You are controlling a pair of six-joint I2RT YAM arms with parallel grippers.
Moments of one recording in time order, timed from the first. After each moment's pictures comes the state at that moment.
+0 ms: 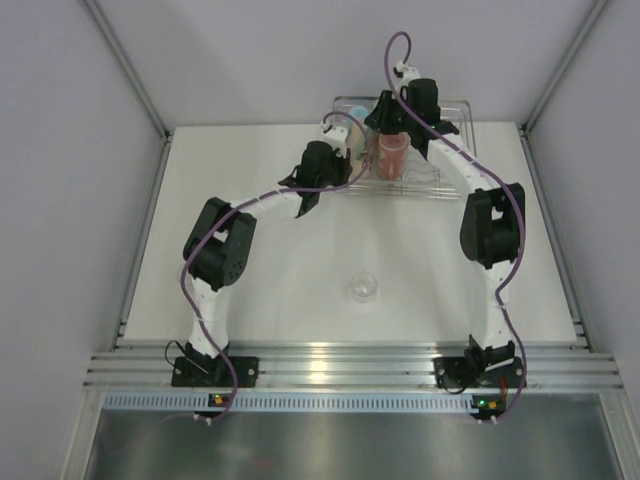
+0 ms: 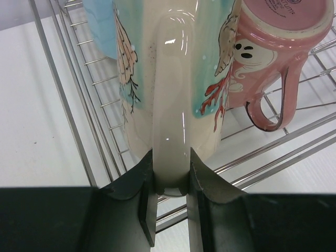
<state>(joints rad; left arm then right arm) -0.55 2.07 1.45 0.29 -0.01 -0.14 0.29 2.19 1.97 -0.14 -0.31 0.32</state>
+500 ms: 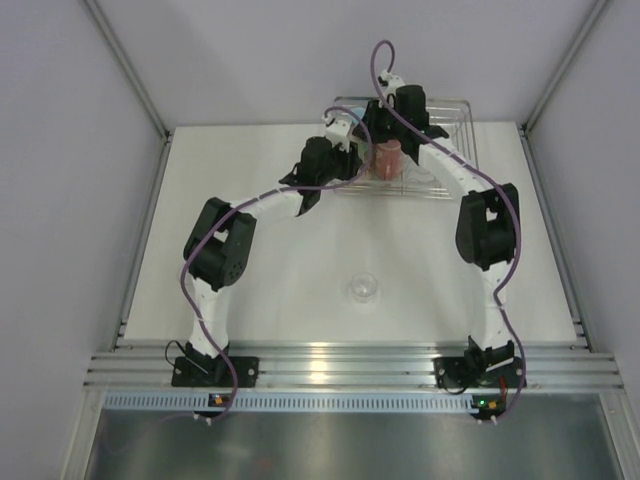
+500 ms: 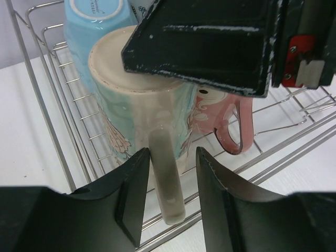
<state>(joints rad) -0.55 2.07 1.47 0.37 0.05 -0.14 0.34 2.19 1.94 -0.15 -0.35 0.31</state>
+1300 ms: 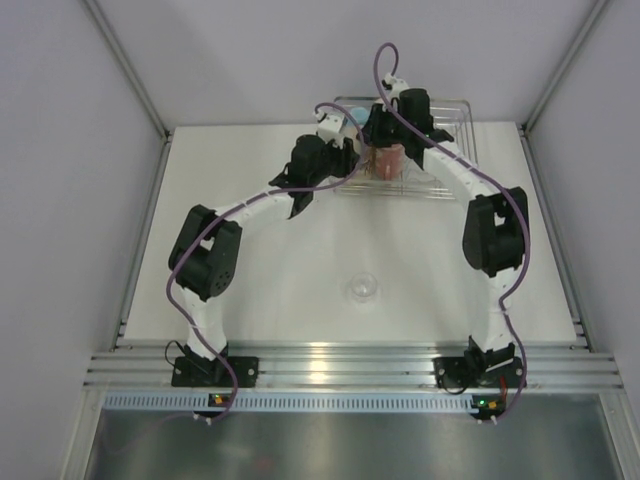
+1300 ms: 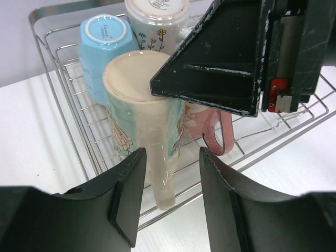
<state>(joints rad) -0.55 1.96 1.40 0.38 0.06 -0.16 0.34 2.10 1.84 -0.15 -0.33 0.31</state>
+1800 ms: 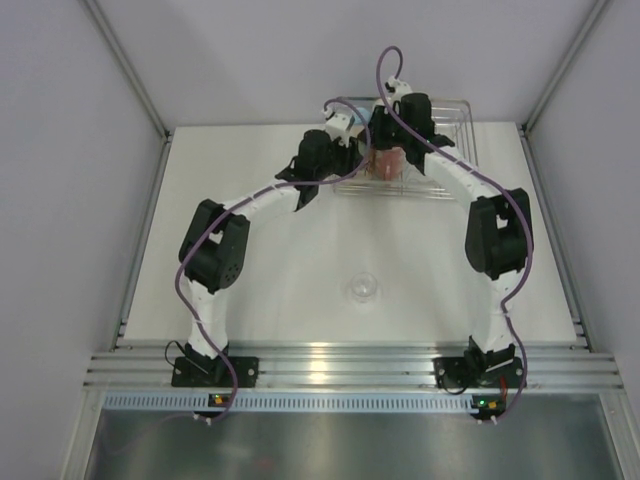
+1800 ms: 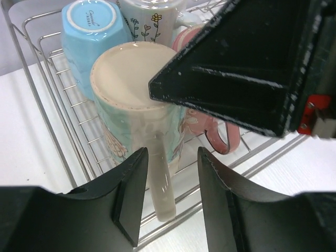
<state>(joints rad) -0.54 2.03 1.50 0.30 0.10 -0.14 0.34 2.07 1.75 -0.07 -0.31 0.34</state>
